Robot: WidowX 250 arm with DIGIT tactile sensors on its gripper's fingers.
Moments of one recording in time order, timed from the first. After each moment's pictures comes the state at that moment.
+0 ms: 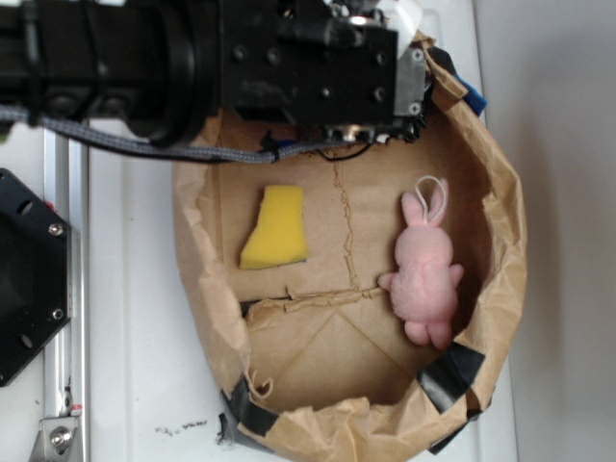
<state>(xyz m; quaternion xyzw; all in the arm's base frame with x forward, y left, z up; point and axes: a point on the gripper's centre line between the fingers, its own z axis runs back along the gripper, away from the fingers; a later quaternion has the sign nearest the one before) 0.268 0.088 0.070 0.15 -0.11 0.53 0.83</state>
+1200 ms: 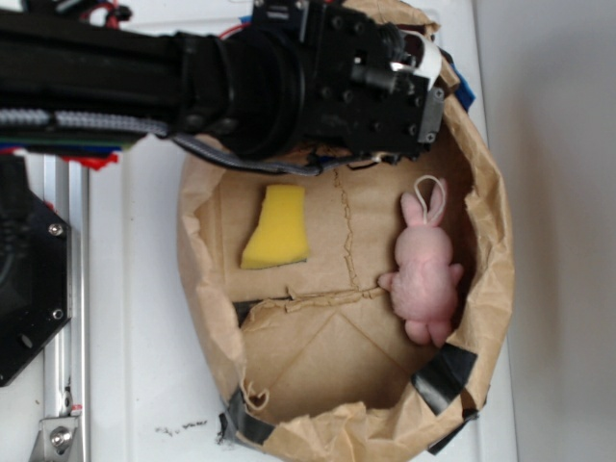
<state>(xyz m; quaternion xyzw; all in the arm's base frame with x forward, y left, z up) 0.286 0.097 0.030 0.17 -0.10 0.50 0.84</state>
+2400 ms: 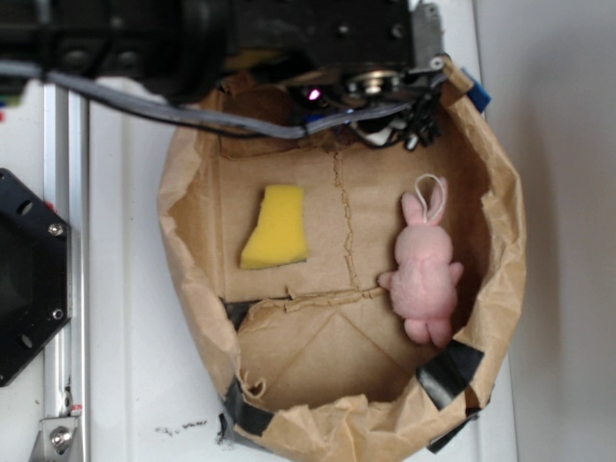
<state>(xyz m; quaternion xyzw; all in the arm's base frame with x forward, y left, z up) 0.271 0.081 0.079 0.07 -0.08 0.47 0.88</state>
